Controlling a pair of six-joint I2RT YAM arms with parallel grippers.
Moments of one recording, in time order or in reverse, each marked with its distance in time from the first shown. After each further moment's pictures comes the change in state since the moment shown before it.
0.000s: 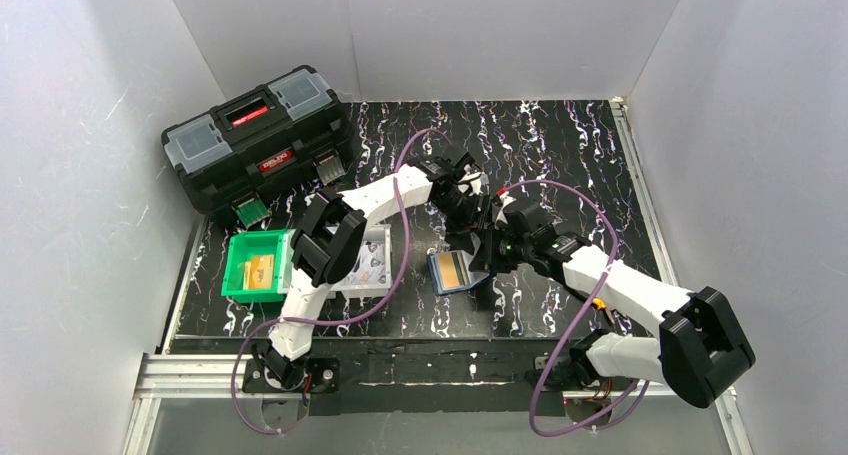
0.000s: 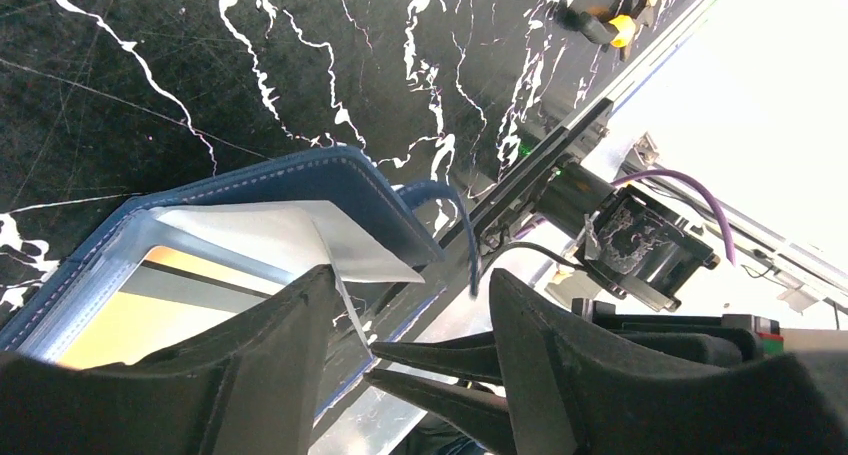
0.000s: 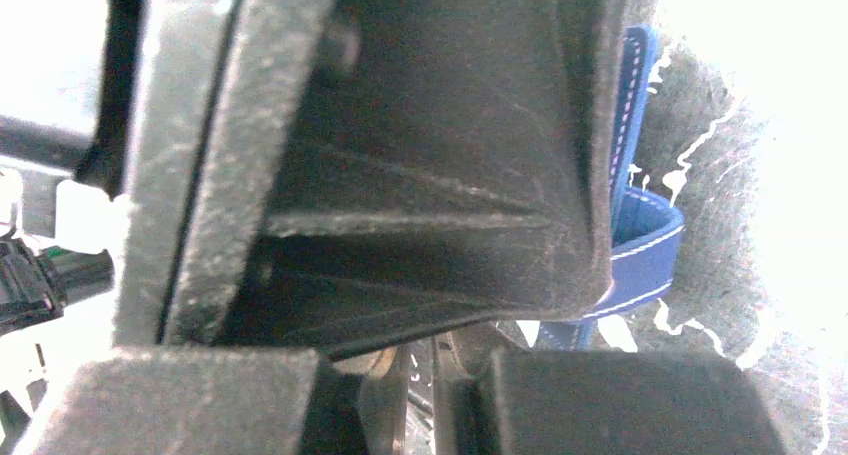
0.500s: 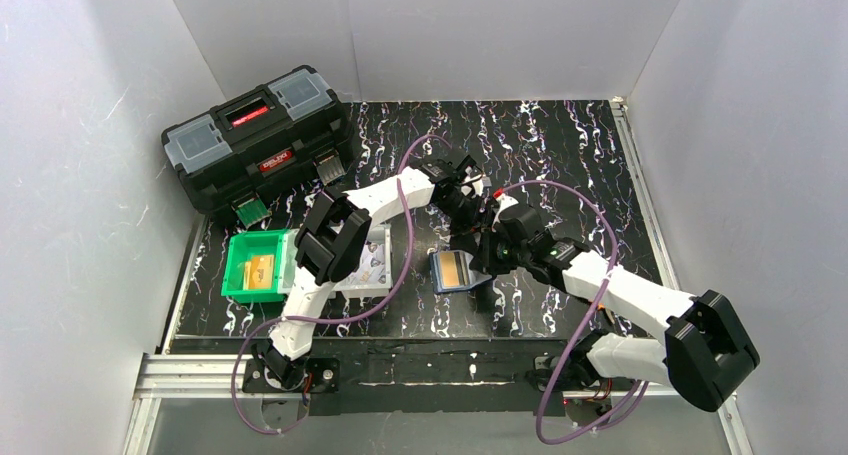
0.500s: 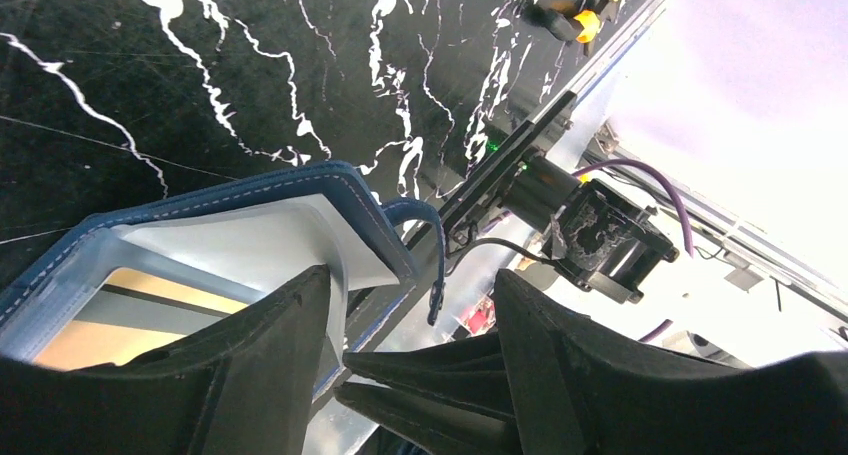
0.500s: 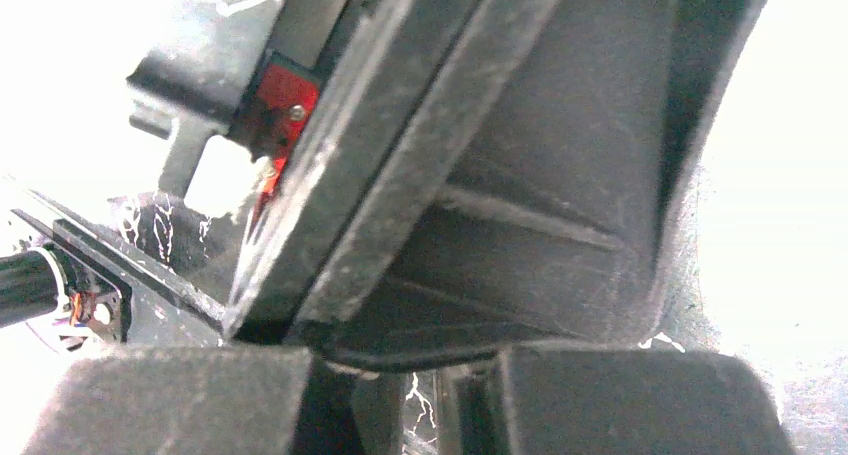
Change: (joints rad) left arm 0.003 0.032 -0.006 0.055 0.076 -0.060; right arm 0.055 -0.018 -0.019 0.041 0.122 -0.045
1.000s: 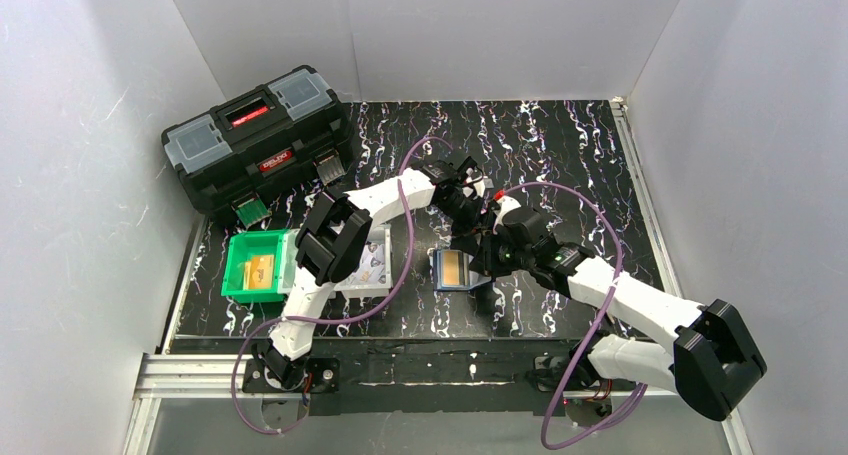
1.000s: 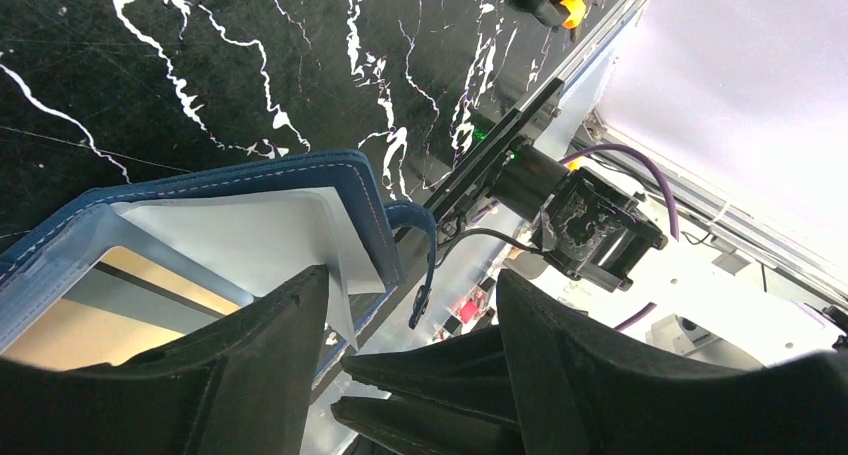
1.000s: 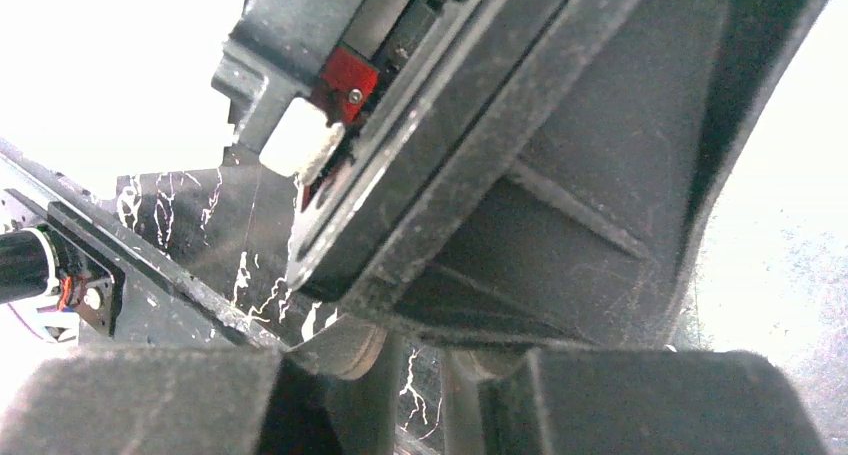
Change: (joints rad) left arm -0.008 0.000 -0.004 0.014 0.041 -0.011; right arm 0.013 -0.062 -0.034 0.022 0.003 -0.045
